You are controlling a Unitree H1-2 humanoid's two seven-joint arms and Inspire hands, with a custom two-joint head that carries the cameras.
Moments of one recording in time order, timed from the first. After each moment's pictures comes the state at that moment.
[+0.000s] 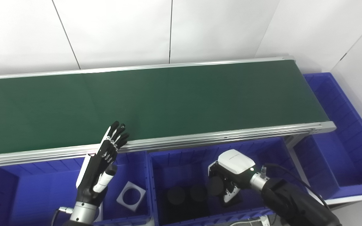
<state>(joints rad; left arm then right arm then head) 0.15 0.06 -0.22 0.10 -0.11 -0.39 -0.27 0.12 -0.54 0.40 0.07 -0.88 -0.12 0.15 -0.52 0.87</state>
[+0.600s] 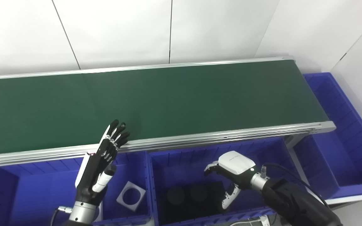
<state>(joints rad) 0.16 0.06 -0.22 0.08 -0.11 -0.38 -0.27 0.12 -0.54 0.38 0.07 -0.87 -0.12 0.21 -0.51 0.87</state>
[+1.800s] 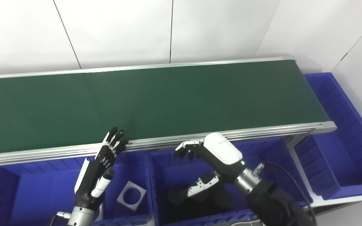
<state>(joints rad) 0.16 0.07 -0.21 0.17 -0.10 -0.42 -0.28 0.24 -0.25 0.27 -0.28 -0.65 -0.17 0.10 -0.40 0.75</state>
